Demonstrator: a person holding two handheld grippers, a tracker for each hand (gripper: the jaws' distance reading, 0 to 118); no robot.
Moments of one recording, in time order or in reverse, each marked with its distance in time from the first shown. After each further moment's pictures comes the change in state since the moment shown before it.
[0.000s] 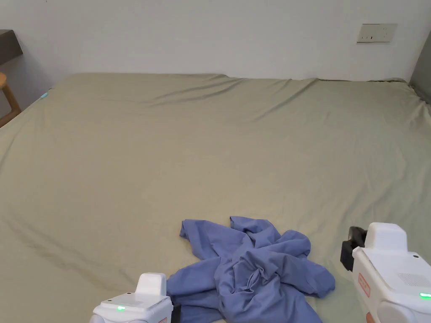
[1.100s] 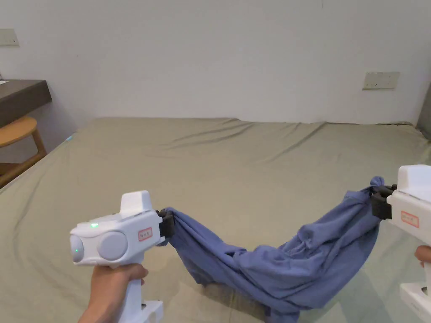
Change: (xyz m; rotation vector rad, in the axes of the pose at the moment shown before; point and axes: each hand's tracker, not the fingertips) left arm -0.054 0.201 0.102 0.443 -0.071 0.123; right arm 0.038 0.187 0.024 0.154 0.080 0.115
